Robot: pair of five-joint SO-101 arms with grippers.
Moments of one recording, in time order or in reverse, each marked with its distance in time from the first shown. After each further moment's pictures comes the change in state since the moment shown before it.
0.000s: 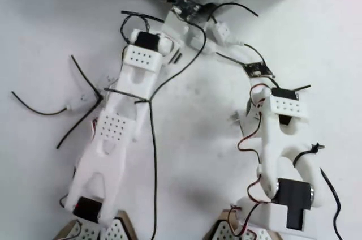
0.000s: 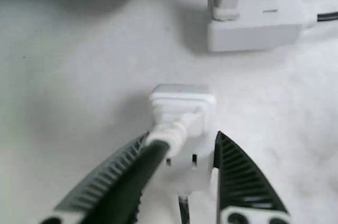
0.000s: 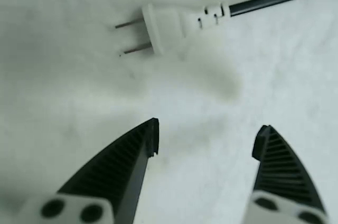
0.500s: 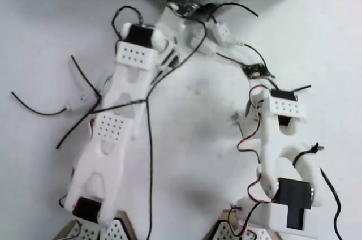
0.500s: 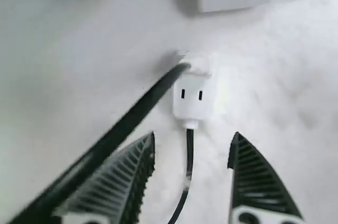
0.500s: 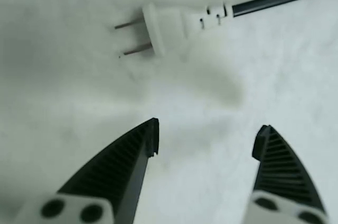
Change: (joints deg) left arm -1.4 -4.6 -11.5 20.8 -2.3; right arm -0.2 0.0 1.7 -1.9 0.0
